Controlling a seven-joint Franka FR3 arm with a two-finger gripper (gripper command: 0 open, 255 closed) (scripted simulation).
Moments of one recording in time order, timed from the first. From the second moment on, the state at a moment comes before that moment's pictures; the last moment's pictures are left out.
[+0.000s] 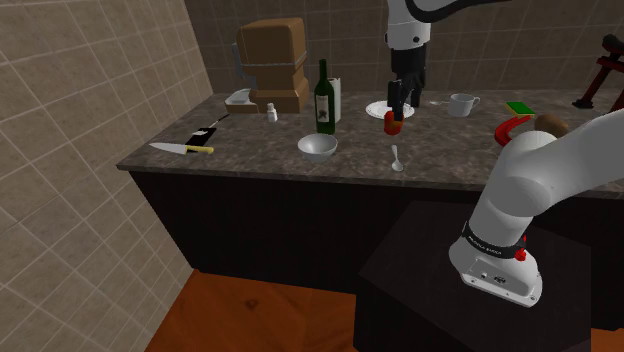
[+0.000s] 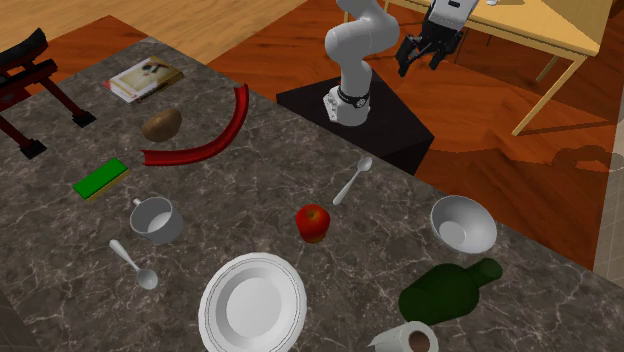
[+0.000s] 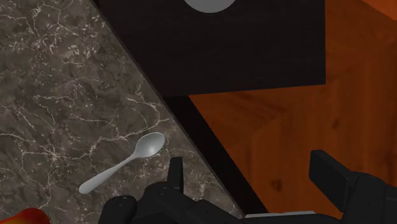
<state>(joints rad) -0.02 -0.78 0.01 -2.42 -0.03 1.52 0.03</state>
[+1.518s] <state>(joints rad) -0.06 -0.24 -0.39 -2.26 -0.24 1.94 -0.62</state>
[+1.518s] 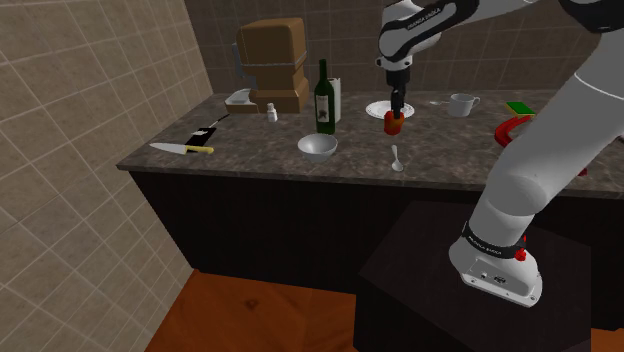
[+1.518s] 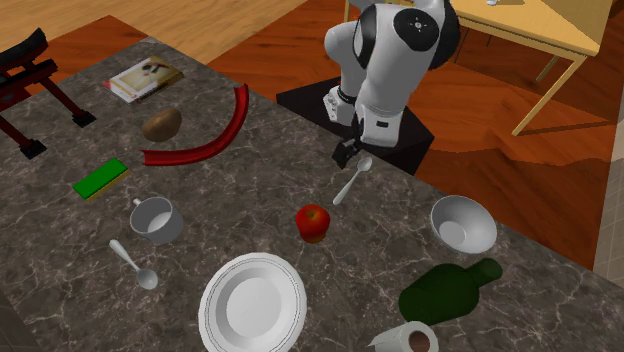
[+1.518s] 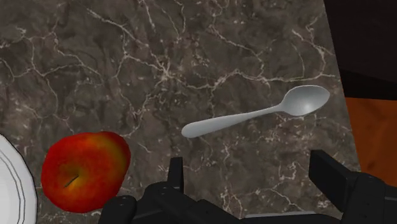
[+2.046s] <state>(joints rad) -0.09 0.08 -0.47 -2.03 -0.14 2.04 -0.90</state>
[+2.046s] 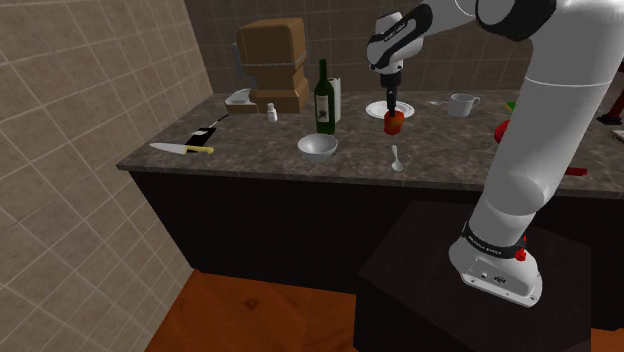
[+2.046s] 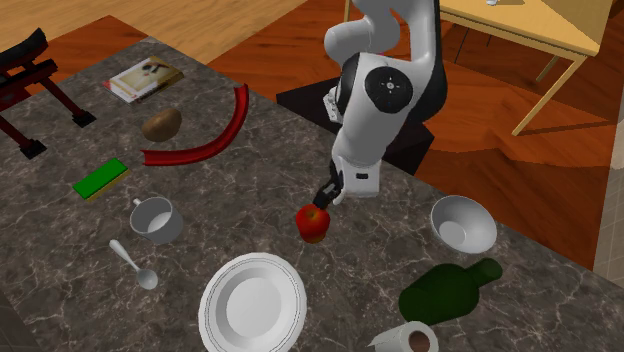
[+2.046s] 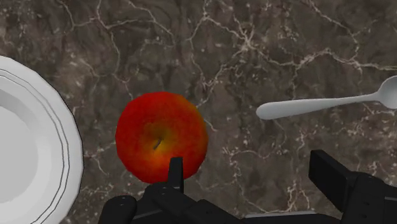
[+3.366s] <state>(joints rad) -0.16 0.36 -0.46 -1.87 -0.02 2.15 -1.09</state>
